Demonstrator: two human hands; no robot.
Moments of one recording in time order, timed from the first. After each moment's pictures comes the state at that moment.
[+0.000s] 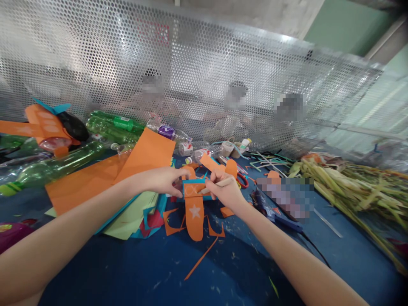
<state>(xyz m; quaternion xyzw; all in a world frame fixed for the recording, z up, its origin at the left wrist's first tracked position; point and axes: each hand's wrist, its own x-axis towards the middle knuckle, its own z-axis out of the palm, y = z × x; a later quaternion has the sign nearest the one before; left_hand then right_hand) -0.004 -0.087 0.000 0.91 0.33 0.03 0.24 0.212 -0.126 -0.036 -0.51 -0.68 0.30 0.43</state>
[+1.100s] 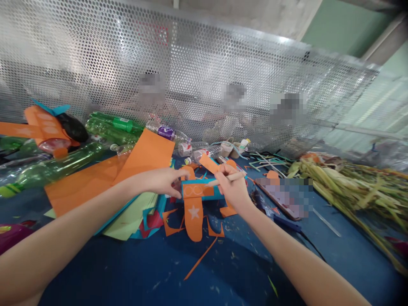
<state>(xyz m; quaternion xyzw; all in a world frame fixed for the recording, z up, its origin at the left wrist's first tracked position) -0.006 -0.085 -0.002 0.92 0.32 0.03 0.25 0.217 -0.128 -0.025 -0.52 -0.63 0.26 0.52</state>
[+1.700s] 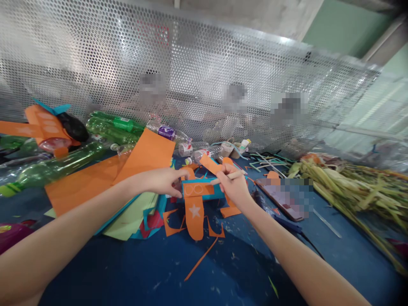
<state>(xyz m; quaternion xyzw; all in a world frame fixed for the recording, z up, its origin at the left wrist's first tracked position) -0.007 -0.083 -0.005 0.91 0.32 0.03 0.26 0.223 -0.119 -0.026 -0.54 -0.63 0.23 0.51</state>
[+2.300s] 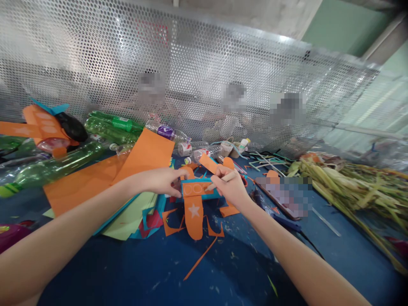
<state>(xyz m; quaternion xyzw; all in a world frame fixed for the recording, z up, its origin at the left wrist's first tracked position) -0.004 -0.086 -0.001 0.90 0.34 0.02 0.27 0.223 -0.117 -0.033 -0.53 -0.67 0.25 0.46</state>
